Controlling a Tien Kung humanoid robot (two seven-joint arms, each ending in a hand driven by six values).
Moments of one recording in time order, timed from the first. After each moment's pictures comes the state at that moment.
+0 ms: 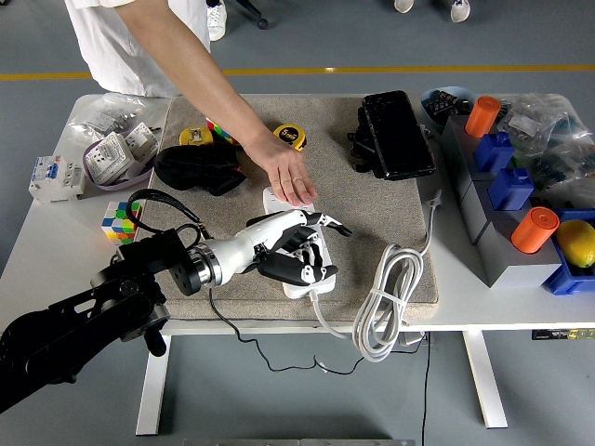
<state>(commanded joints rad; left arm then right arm) -0.53 0.29 -0.65 -1.51 1.26 -0.10 0.24 -0.04 -0.29 0.88 0.33 -0.43 -0.10 0.09</state>
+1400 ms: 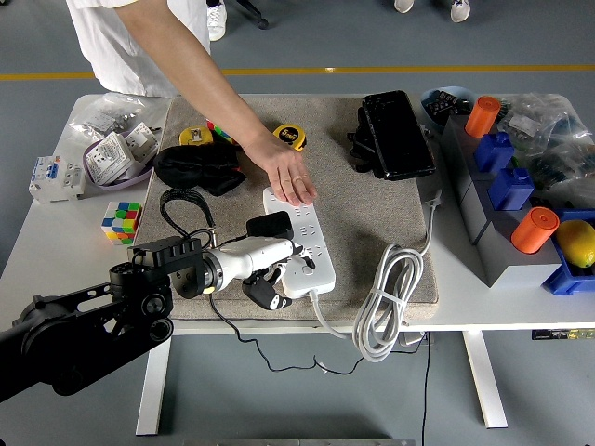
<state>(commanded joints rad) -0.59 0.30 -0.57 -1.44 1.66 -0.22 0.35 -0.03 -0.30 0.90 0.34 -0.45 -0.10 0.09</state>
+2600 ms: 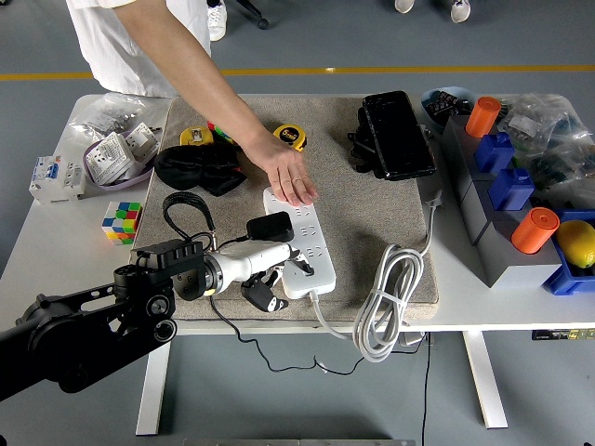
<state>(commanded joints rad) -0.61 0.30 -0.53 -1.40 1.65 -0.22 0.36 -0.04 -0.29 0.91 0.35 -0.46 -0.10 0.09</state>
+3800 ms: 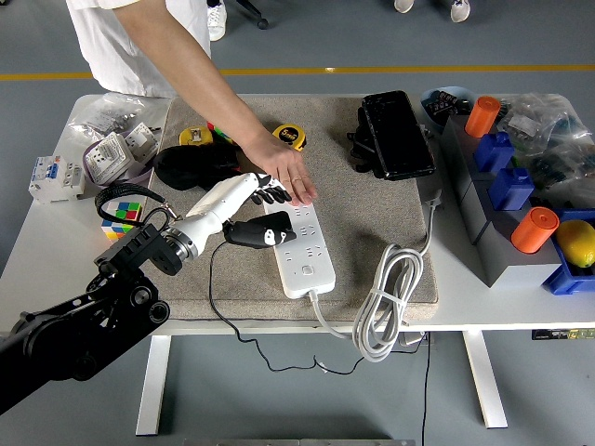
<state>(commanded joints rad) -0.51 0.25 -0.70 -1.25 1.72 0.20 0.09 -0.04 -0.29 0.92 0.35 -0.47 -0.10 0.09</state>
